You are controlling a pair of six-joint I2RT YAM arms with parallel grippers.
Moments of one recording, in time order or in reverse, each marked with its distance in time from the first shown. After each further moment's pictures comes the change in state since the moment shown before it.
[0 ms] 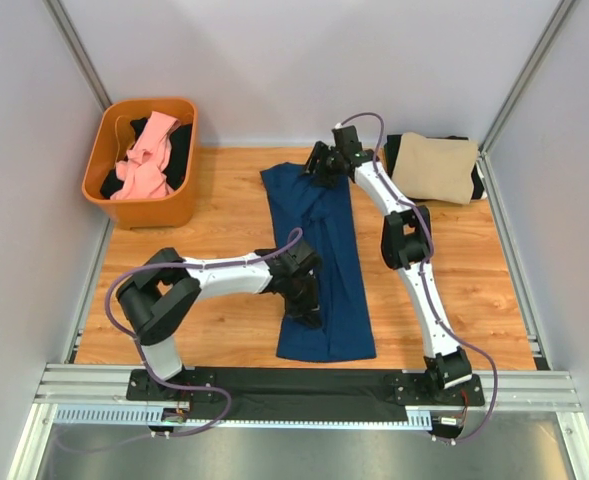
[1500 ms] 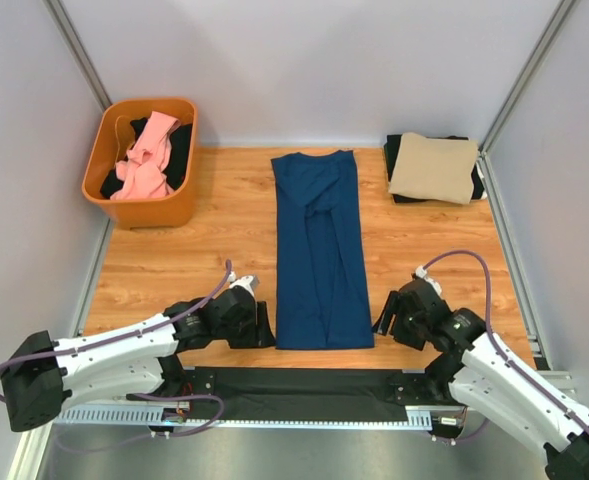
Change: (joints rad) left arm -0.074 -0.842 -0.592 -0.010 -0.307 0.054; right arm 0.294 -2.103 -2.167 -0.212 0.415 0.219
